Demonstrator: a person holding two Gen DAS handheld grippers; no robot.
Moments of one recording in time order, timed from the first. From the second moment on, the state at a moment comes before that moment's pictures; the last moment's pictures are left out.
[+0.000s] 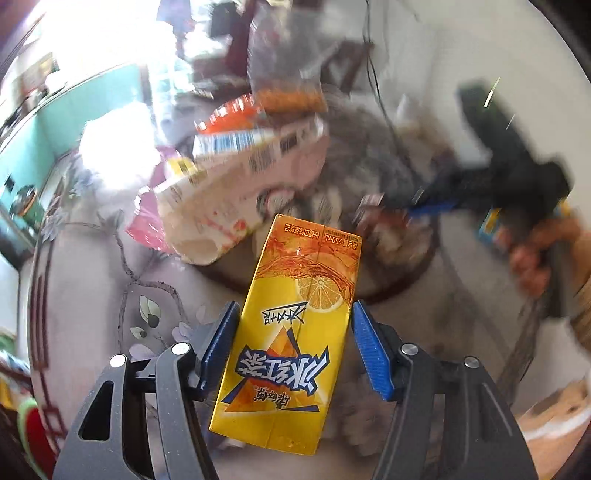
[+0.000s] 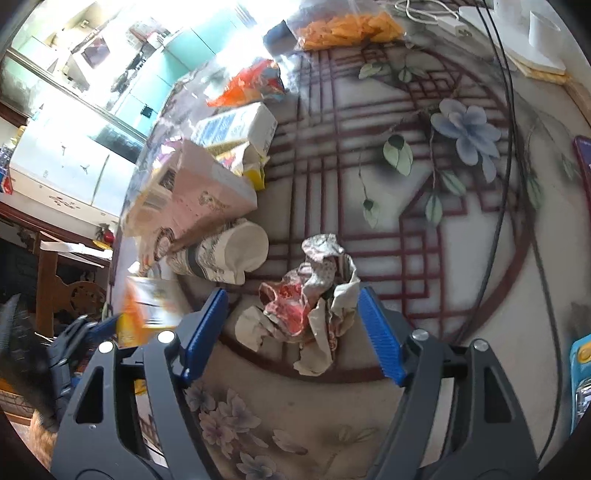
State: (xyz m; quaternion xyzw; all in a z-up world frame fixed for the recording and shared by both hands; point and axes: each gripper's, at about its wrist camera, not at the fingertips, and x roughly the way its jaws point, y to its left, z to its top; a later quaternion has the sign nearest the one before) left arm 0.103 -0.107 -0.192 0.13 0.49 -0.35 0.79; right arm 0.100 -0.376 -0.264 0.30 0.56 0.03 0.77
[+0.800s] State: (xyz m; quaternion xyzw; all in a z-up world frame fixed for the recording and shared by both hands) left arm 0.106 -0.036 -0.131 -0.05 0.43 -0.21 0.87; right arm 0.099 -0.352 -0.243 0.30 0.54 0.06 0.78
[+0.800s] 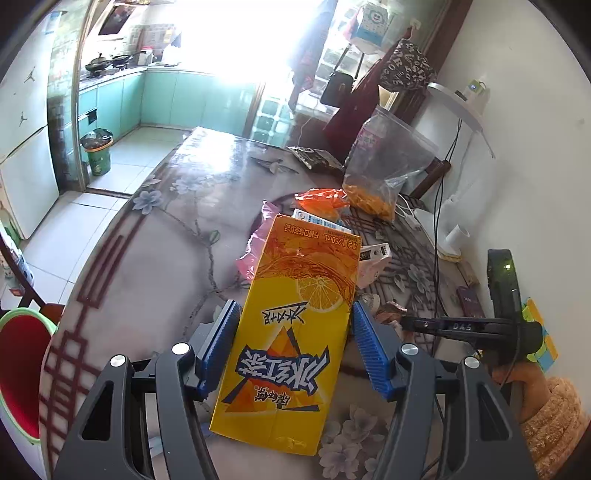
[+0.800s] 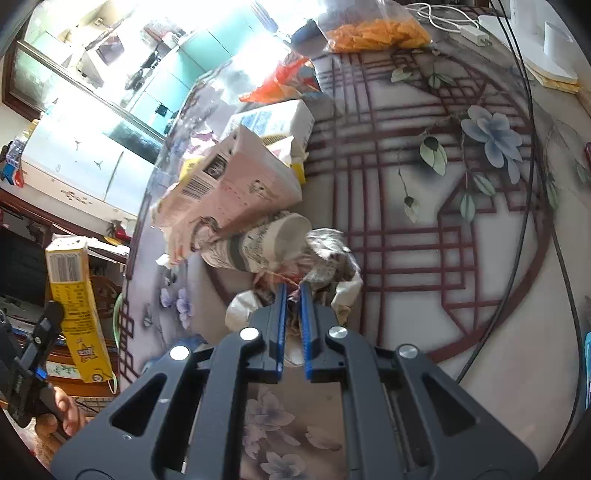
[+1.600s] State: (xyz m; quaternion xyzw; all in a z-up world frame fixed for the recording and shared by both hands) left arm 0.098 0.018 -0.136 -0.08 0.44 -0.20 0.87; right arm 0.101 -0.304 -0.174 0.28 0.49 0.09 0.82
